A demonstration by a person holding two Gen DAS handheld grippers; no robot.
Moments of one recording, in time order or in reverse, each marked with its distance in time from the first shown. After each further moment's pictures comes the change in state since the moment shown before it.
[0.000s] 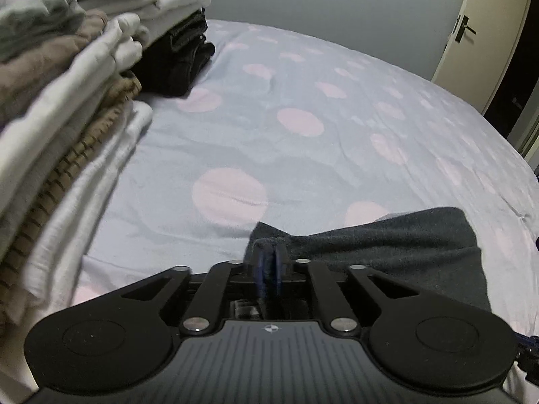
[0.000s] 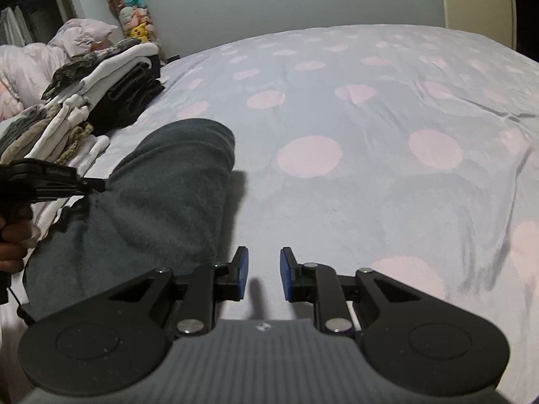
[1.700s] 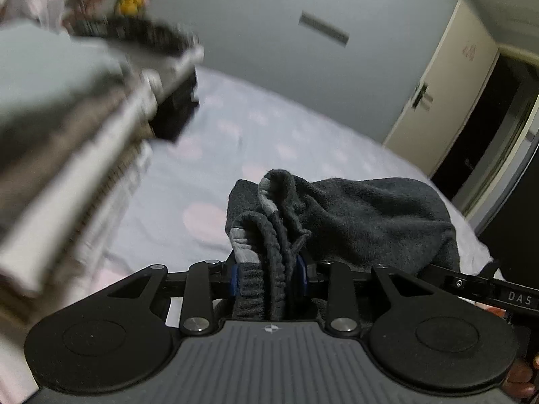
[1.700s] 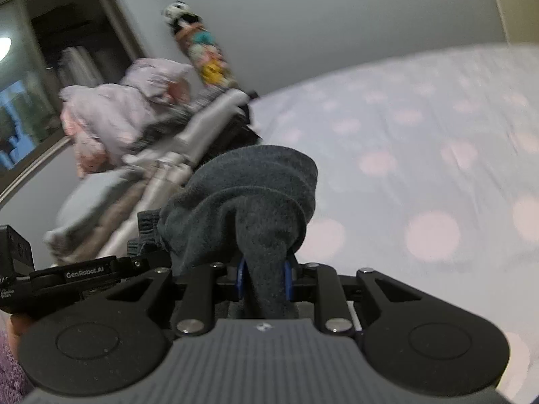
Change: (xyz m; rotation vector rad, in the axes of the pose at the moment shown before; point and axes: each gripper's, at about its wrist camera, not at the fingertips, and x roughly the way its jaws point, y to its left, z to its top) left arm -0.117 0.023 -0.019 -0.116 -0.208 -0.206; right arm -0.046 0.073 0.066 -0.034 -0.128 0.339
